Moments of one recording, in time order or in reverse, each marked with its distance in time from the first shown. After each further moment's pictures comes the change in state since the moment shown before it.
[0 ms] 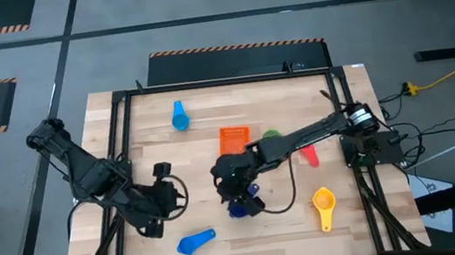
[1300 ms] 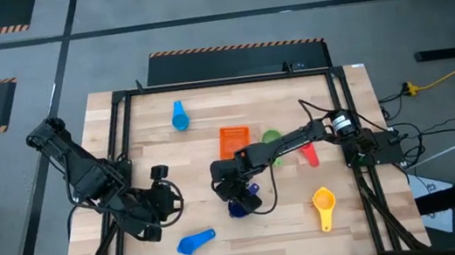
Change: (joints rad) left arm -0.050 0.001 0.000 0.001 -0.053 -0.045; right arm -0.035 0.163 0.003 -0.082 0.044 -0.079
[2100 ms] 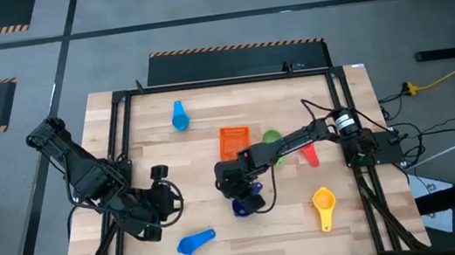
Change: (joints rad) left arm 0.000 0.000 0.000 0.000 -0.004 -0.001; right arm 0.008 -0.035 -0.044 -0.071 0.050 0.134
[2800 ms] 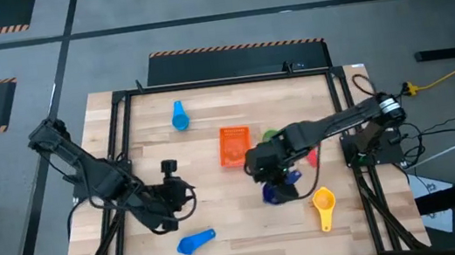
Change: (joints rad) left arm 0.086 0.000 -0.193 0.211 -0.139 0.134; right arm 0.063 -0.380 0.000 -0.492 0.132 0.279
